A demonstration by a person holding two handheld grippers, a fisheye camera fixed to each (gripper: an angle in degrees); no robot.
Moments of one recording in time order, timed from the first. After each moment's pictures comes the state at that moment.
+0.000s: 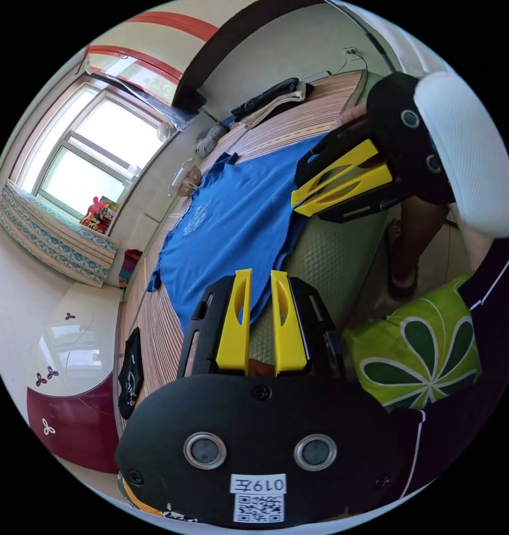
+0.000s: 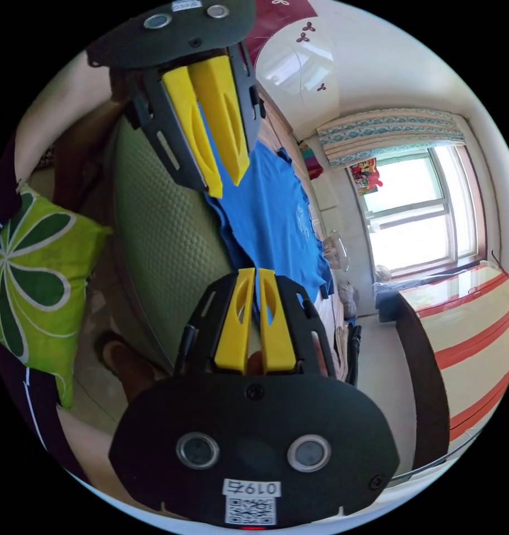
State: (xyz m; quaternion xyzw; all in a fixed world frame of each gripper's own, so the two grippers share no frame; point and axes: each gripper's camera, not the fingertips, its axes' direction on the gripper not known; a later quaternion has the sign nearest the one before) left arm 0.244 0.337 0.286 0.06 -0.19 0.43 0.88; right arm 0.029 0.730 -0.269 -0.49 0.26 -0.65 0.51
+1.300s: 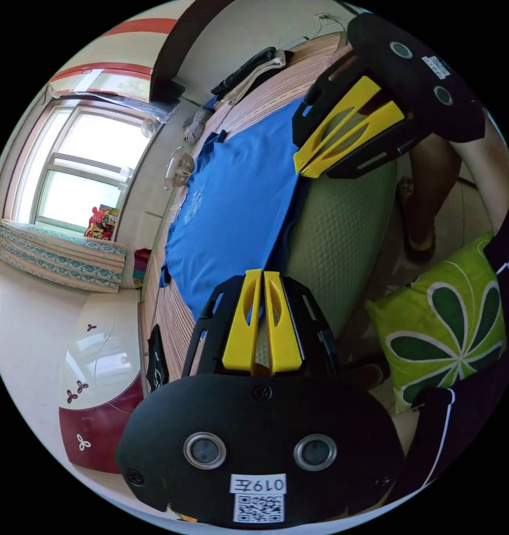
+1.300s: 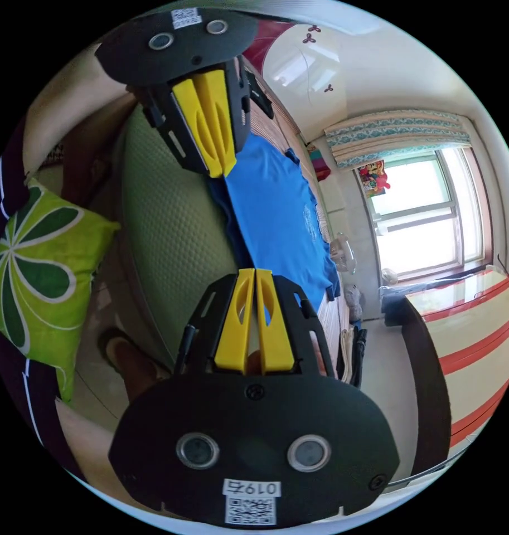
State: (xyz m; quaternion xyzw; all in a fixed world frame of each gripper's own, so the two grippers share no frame) left arm 0.234 0.339 0.342 0.01 -0.26 0.48 0.84; right arm 0.080 0.687 -0.295 -0.50 0.25 -0.66 0.51
